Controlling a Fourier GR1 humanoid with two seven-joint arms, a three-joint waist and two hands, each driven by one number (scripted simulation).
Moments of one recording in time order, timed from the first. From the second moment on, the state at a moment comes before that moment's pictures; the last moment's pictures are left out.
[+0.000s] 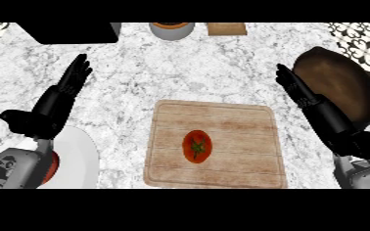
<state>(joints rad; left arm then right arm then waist) -0.22 0.49 -0.20 -1.44 0.30 0.08 -0.12 -0.15 -0.50 0.24 -1.68 -0.22 0.07 0.01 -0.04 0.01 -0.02</state>
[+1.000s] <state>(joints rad) -0.18 0.45 -0.28 -1.53 0.20 0.12 0.11 -0.06 -0.27 0.47 -1.59 0.49 -0.54 0.41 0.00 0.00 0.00</state>
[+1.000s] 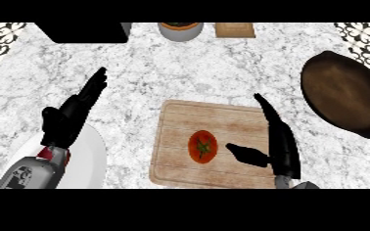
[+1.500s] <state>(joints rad) -0.19 0.45 -0.27 -1.53 0.19 0.11 0.12 -0.25 -0.32 0.57 -1.70 0.58 -0.06 0.93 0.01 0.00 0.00</state>
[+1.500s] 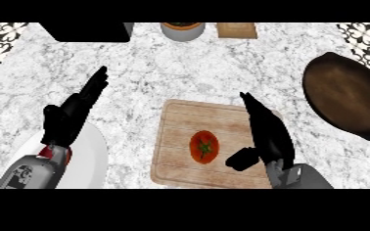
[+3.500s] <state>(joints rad) -0.17 0.39 -0.22 -1.55 0.13 0.07 0.16 -0.47 -0.04 0.64 -1.39 0.50 0.28 1.13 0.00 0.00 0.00</state>
